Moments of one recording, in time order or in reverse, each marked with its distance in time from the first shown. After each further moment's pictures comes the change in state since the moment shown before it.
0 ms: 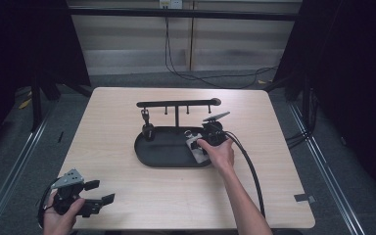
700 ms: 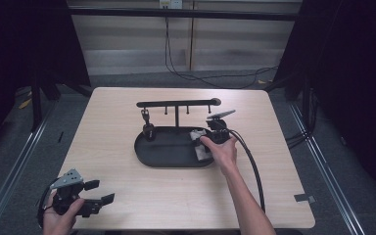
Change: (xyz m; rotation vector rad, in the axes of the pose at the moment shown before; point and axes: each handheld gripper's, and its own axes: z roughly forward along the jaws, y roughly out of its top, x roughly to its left) left arm 0.000 0.000 -0.001 -0.009 -0.003 -0.002; right arm -0.005 0.002 -0.014 -0.012 0.055 0.049
